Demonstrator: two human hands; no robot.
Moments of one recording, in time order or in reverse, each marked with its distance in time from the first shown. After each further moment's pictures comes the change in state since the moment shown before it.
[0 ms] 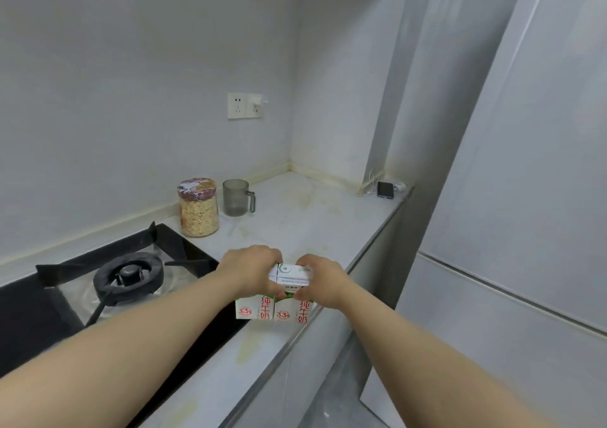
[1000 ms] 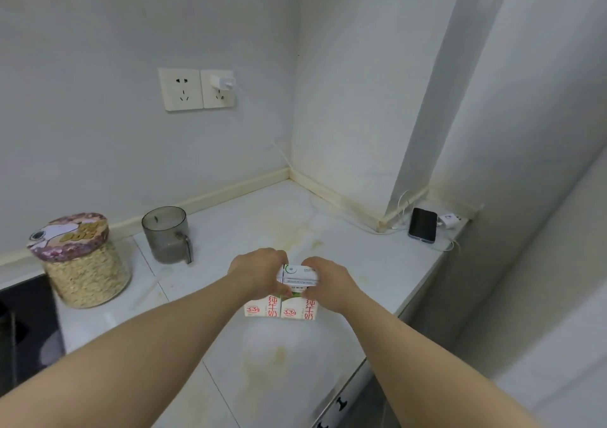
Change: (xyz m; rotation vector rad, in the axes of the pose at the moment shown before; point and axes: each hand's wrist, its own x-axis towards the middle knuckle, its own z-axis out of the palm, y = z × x) left_hand 0.377 0.018 0.018 -0.109 -0.103 -0.277; right_hand 0.341 0.181 -0.122 -0.028 -0.114 -0.078
